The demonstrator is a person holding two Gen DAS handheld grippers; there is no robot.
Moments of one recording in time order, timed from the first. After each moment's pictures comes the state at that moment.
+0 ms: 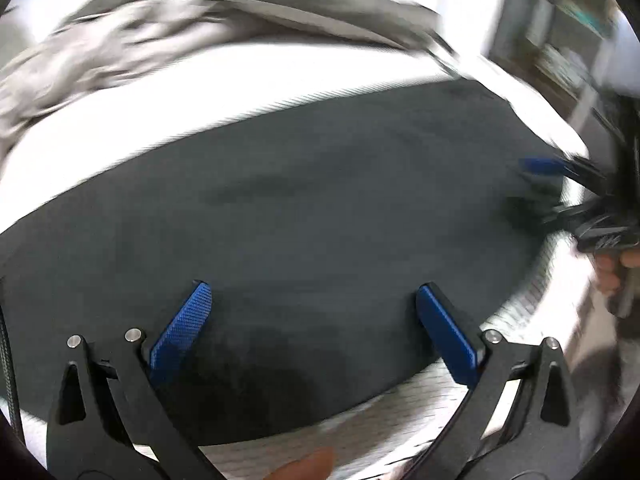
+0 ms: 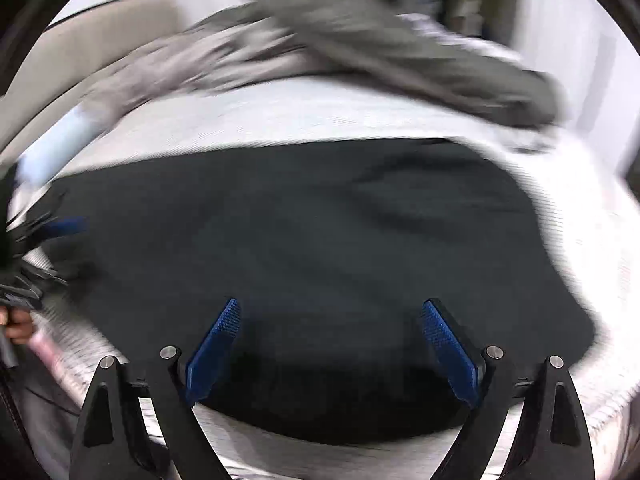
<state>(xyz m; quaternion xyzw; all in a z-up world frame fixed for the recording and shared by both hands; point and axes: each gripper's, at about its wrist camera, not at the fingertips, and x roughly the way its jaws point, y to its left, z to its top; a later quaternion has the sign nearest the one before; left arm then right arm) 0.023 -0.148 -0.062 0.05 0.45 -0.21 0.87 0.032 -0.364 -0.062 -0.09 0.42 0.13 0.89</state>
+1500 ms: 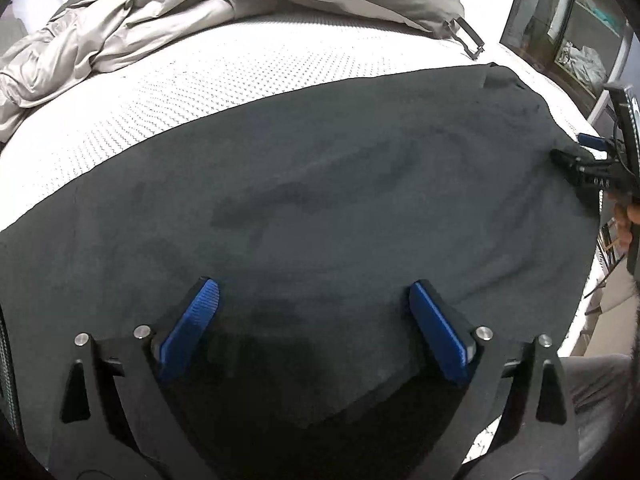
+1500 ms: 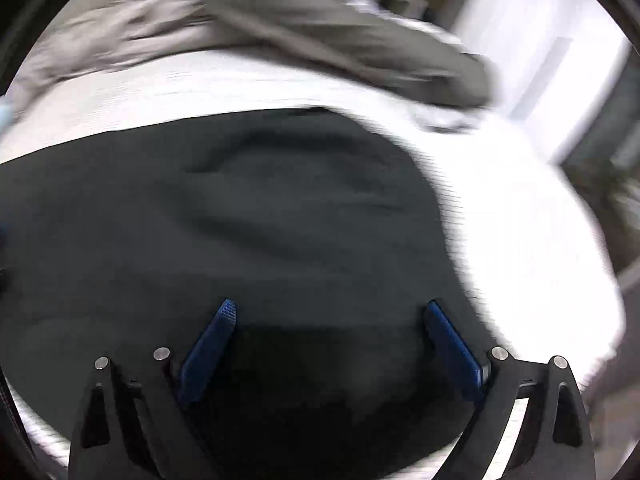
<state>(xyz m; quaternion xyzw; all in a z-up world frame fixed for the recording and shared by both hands) 0.081 -0.128 -0.082 0.04 0.47 -0.16 0.87 0.047 -0.500 -0.048 -0.12 0.42 -0.14 0.89</state>
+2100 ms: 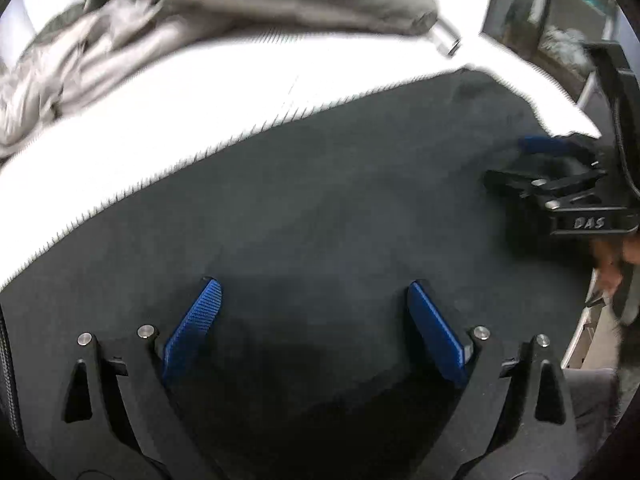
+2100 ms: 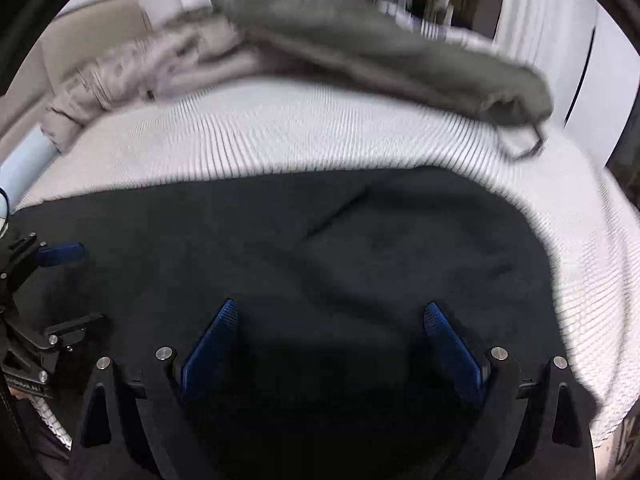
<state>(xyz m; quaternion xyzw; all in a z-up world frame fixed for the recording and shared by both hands) 0.122 -0.189 -0.077 0.07 0.47 -0.18 0.86 0.057 -0.426 -0.050 -0.08 0.44 0.00 0.89</state>
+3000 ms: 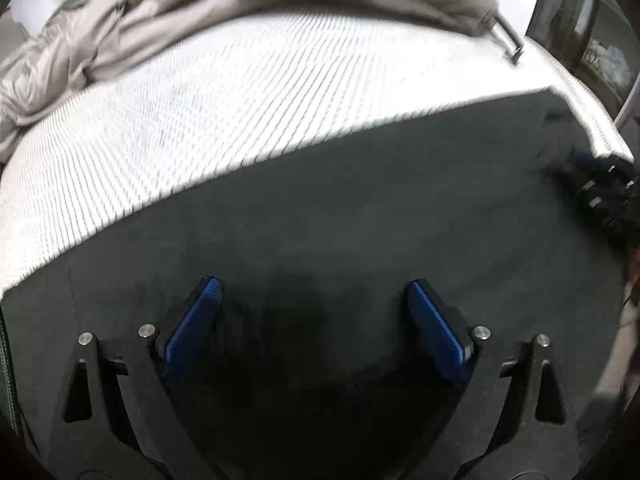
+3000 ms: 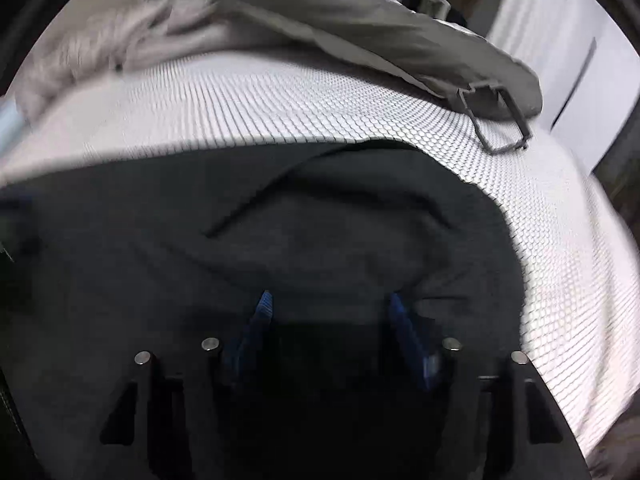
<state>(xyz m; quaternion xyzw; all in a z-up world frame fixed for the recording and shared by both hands) 0.179 -0.147 -0.085 0.05 0.50 -0.13 0.86 0.084 -0.483 -0.045 -0.13 0.42 -0.02 0.90</state>
